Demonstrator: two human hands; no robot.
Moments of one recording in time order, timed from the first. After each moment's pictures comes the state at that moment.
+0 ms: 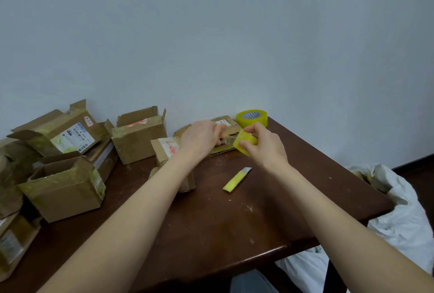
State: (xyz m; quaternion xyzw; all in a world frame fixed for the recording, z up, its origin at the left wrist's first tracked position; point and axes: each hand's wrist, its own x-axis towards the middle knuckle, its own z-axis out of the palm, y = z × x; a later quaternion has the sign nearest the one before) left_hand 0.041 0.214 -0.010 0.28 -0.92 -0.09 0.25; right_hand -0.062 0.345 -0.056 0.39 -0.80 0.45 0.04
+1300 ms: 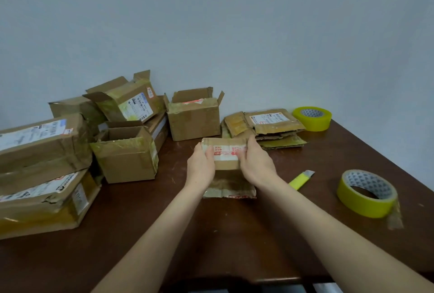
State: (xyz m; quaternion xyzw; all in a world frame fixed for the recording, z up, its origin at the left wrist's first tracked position) left_hand 0.164 0.154 -0.086 0.48 -0.73 -0.34 0.34; right_hand 0.051 0.228 -0.077 0.45 -0.81 0.35 -0.12
